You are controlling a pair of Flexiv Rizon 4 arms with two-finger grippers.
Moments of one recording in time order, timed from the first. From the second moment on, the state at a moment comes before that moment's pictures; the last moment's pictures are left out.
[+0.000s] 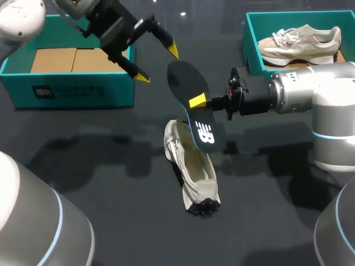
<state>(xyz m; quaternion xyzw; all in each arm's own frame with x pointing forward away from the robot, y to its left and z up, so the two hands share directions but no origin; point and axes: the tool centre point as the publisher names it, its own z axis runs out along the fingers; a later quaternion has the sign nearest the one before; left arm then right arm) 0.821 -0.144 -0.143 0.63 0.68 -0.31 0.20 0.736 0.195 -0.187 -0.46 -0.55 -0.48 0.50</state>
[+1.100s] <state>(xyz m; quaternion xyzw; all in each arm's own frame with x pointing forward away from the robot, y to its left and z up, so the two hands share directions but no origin) 0.809 -0.155 -0.195 0.56 0.62 -0.35 0.42 0.730 0.217 -0.191 -0.49 -0.52 -0.51 0.49</state>
